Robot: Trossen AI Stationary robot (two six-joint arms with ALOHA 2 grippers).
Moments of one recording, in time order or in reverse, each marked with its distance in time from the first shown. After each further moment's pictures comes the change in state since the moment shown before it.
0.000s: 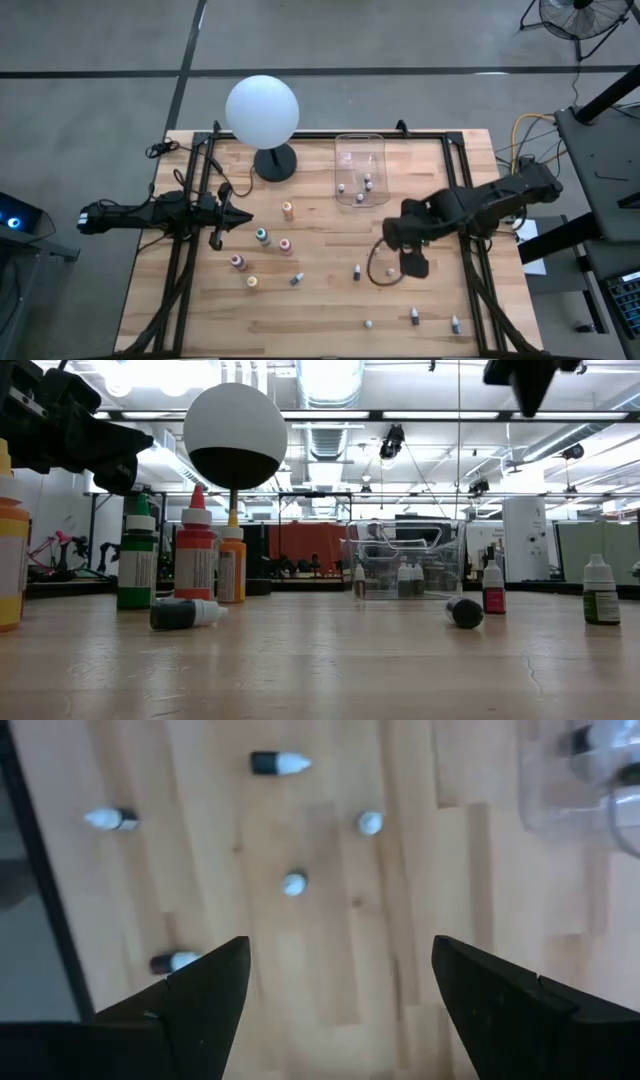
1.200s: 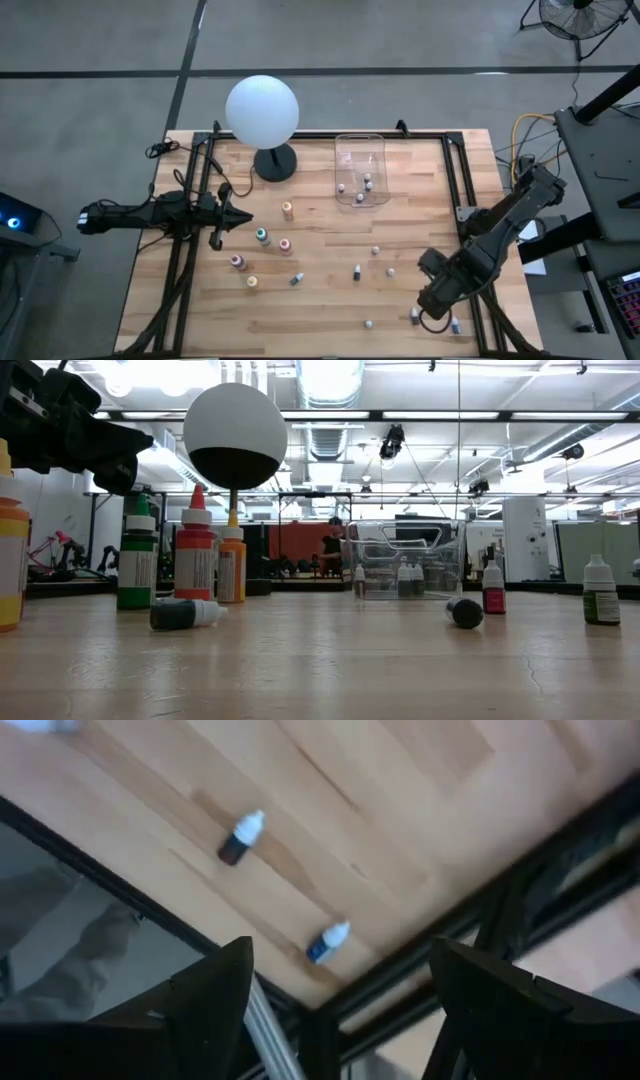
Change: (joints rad) left arm 0.000 0.000 0.000 0.000 0.000 0.000; right arm 0.417 0.000 -0.127 -0.010 -0.180 1.109
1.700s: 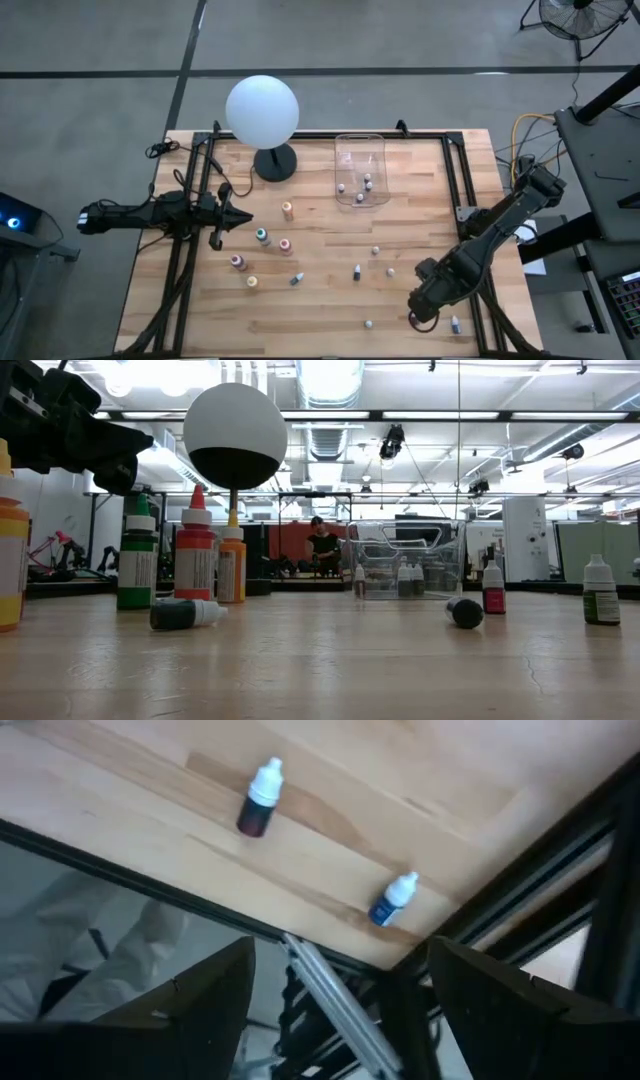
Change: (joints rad) left arm 0.000 0.000 0.000 0.000 0.000 0.000; right arm -0.017 0.001 -0.196 0.301 -0.181 0.256
